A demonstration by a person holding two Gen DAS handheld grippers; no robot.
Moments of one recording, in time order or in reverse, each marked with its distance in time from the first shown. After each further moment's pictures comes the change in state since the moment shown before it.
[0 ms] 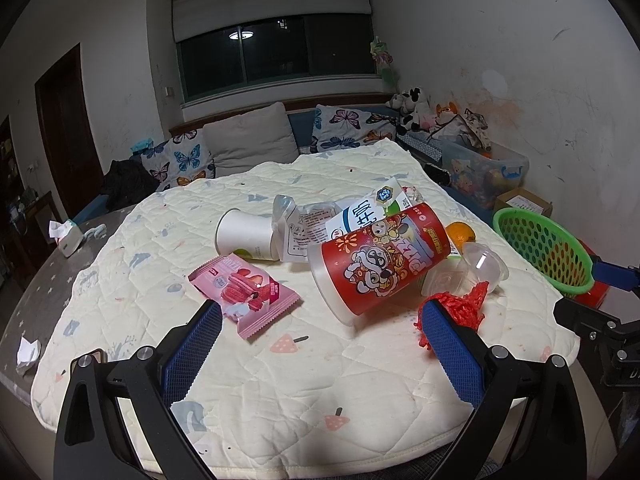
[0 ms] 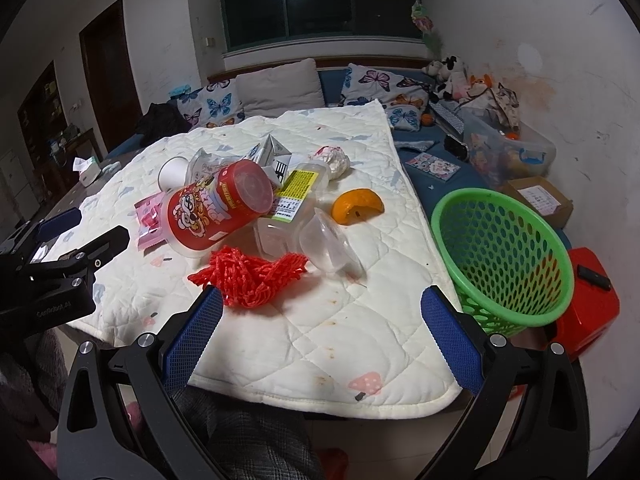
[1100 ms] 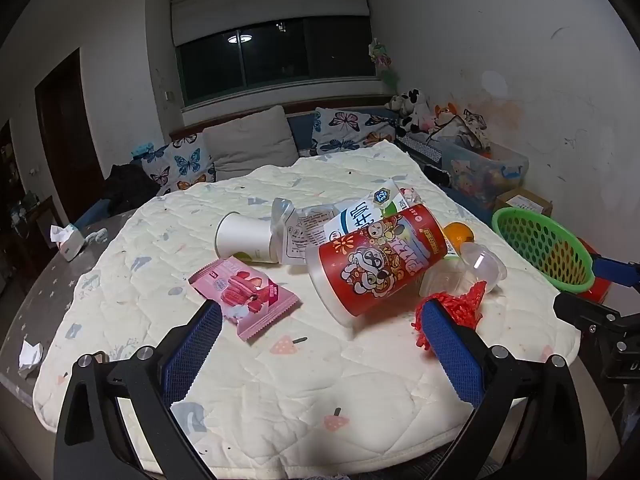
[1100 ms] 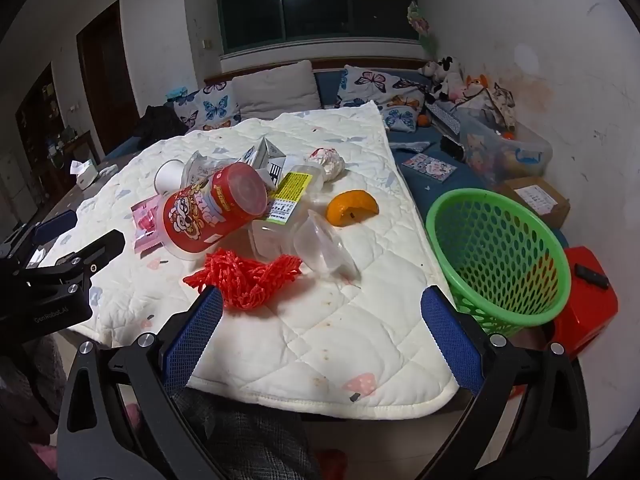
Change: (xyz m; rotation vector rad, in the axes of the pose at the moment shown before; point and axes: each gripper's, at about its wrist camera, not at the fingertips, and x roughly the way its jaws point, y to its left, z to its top) left arm -0.001 0.001 0.004 0.007 -0.005 0.004; right arm -0.002 -0.005 0.000 0.009 -0.006 -0.011
